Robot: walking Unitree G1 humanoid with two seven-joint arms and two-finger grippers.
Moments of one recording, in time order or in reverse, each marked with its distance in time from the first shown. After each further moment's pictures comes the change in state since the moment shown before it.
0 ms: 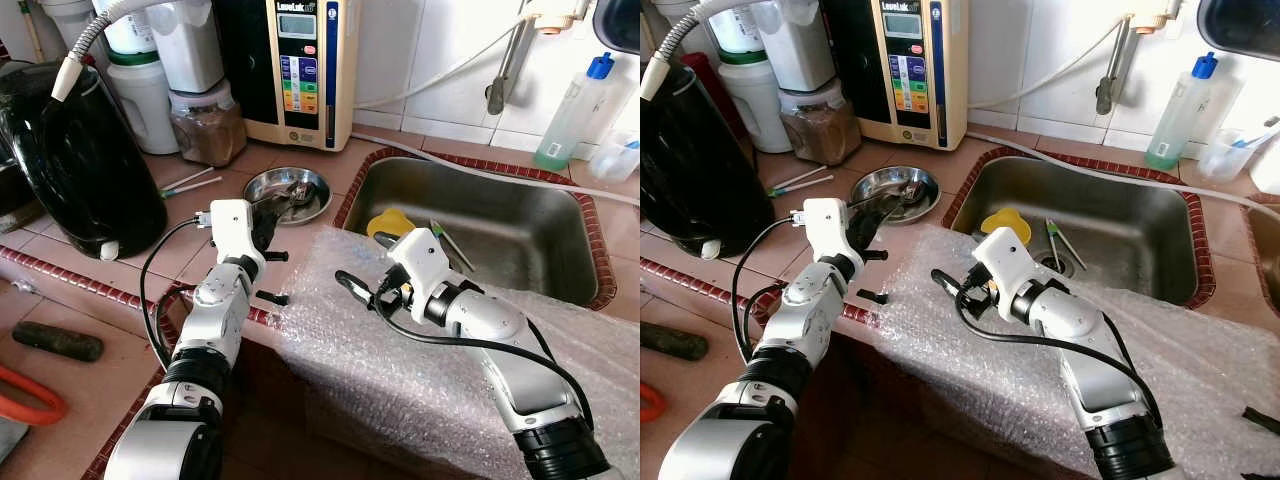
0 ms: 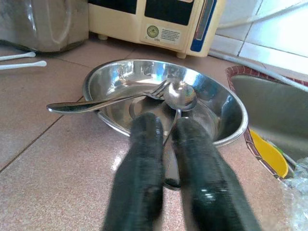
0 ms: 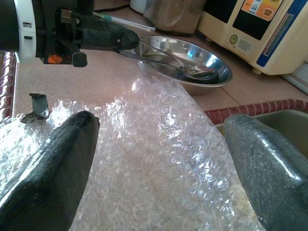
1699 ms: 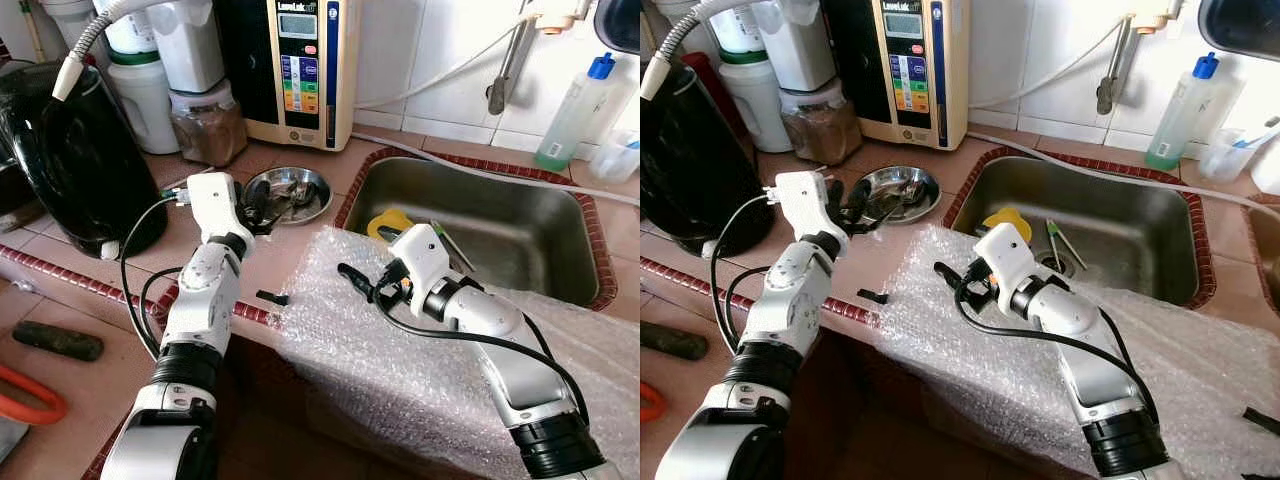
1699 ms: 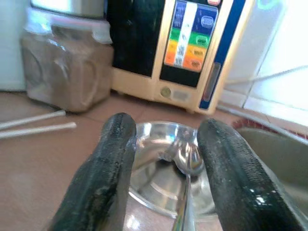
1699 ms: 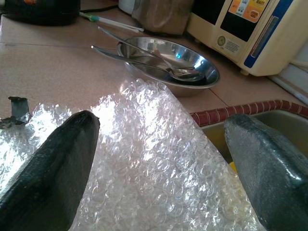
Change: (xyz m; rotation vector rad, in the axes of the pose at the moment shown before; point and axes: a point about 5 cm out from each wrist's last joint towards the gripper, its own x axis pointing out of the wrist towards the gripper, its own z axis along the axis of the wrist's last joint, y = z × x) left arm -0.005 0.006 0.045 -0.010 -0.179 0.049; right arm 0.004 -0.004 -0.001 -0.008 -0.007 -0.045
